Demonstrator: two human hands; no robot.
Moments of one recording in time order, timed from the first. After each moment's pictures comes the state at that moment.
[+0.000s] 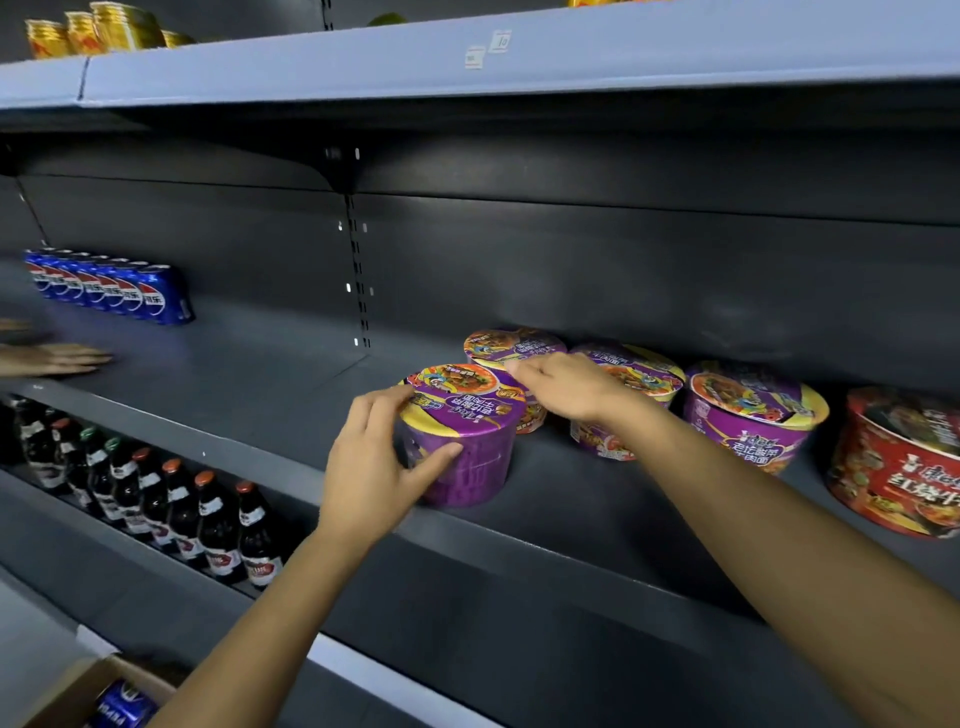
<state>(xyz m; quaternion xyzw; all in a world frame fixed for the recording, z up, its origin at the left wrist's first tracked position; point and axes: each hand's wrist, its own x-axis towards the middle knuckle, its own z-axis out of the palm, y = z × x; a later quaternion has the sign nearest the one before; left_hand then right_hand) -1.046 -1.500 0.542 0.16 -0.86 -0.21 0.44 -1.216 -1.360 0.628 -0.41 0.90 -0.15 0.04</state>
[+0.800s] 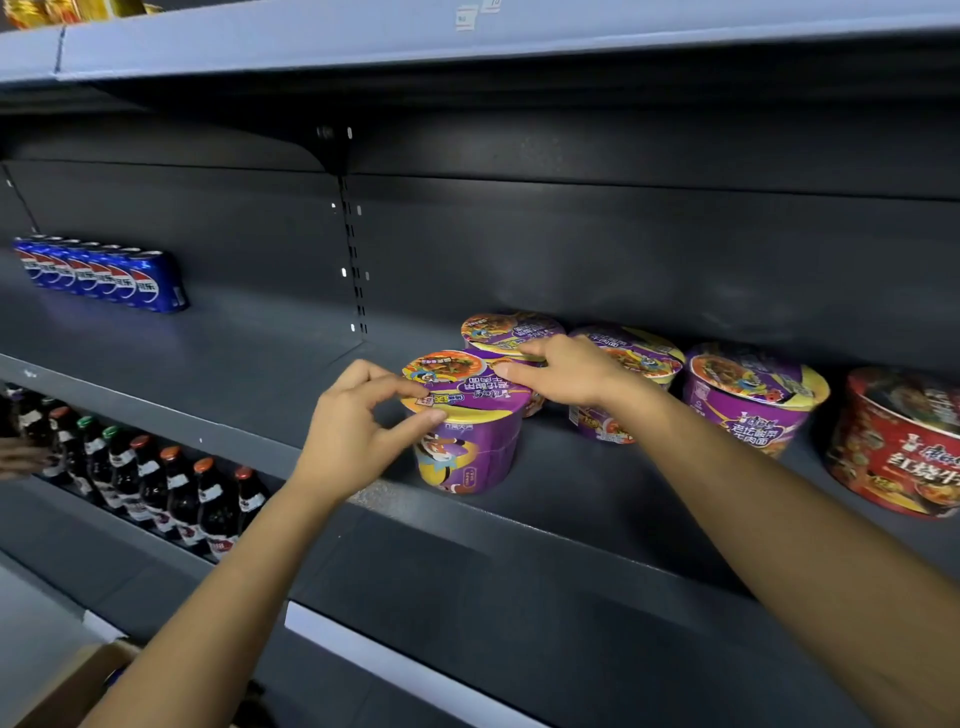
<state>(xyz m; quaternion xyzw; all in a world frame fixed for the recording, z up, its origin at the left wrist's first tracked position) -1.042 -1.522 0.562 0.09 -0.87 -0.26 0.41 -1.217 -1.357 0.627 -0.40 0.90 -0.17 0.04</state>
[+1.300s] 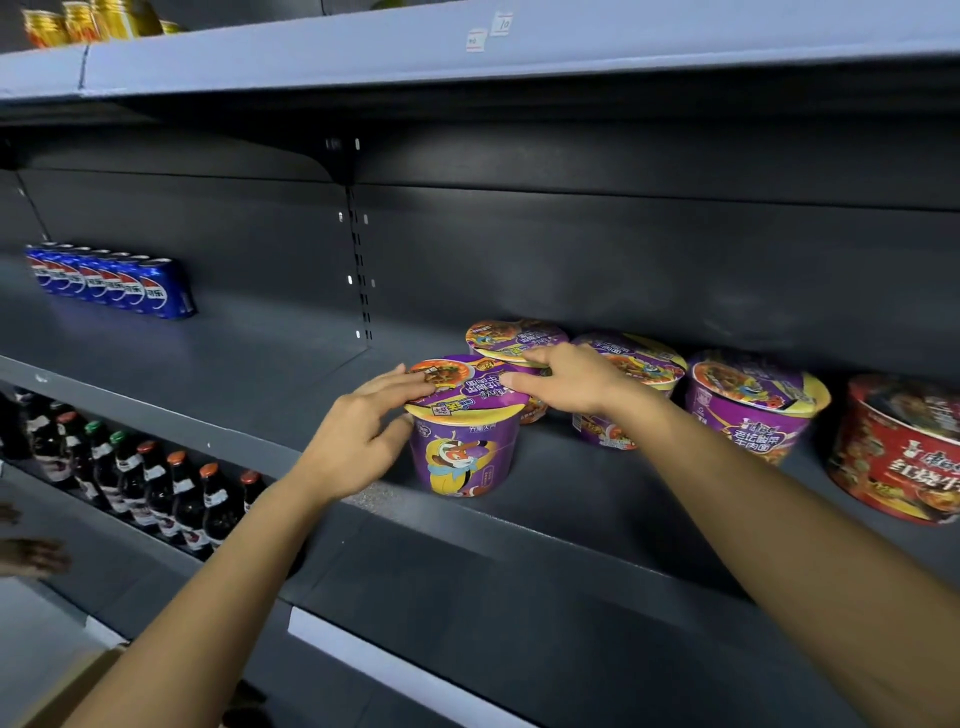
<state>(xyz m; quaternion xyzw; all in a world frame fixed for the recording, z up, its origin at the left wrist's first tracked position) -1.037 -1.532 0.570 0.05 -0.92 -0.26 0.28 -1.214 -1.356 0.627 -0.41 0.90 -0.16 0.04</state>
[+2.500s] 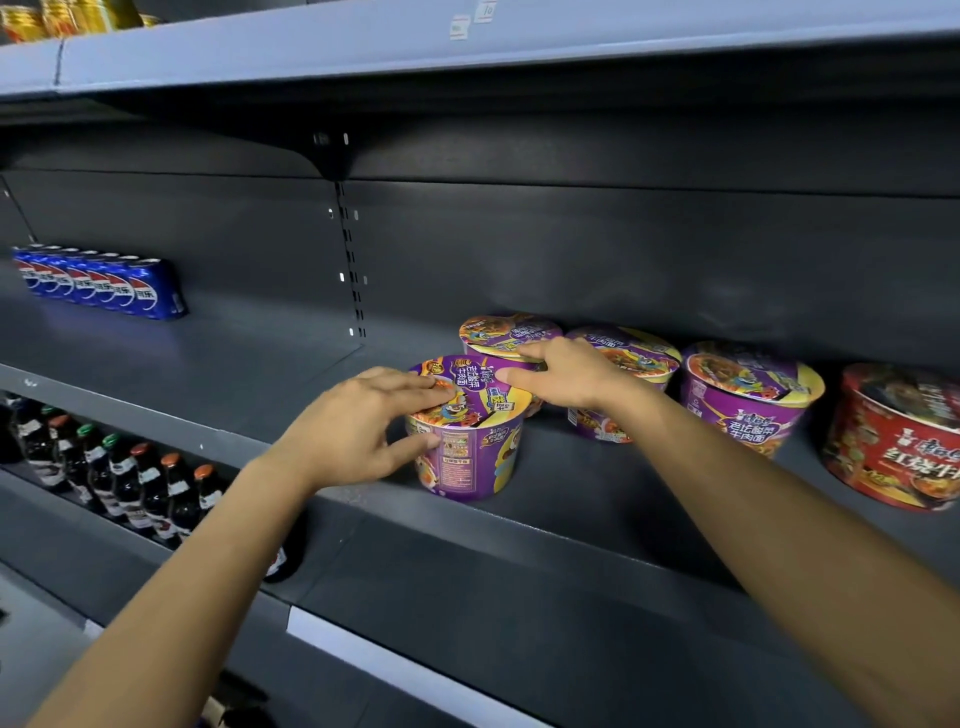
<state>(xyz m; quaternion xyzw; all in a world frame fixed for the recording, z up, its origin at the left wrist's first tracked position) -1.042 -1.544 0.582 -0.04 -0.97 -0.05 0.23 -1.222 -1.358 0.622 -0.41 0.90 -0.17 0.04</state>
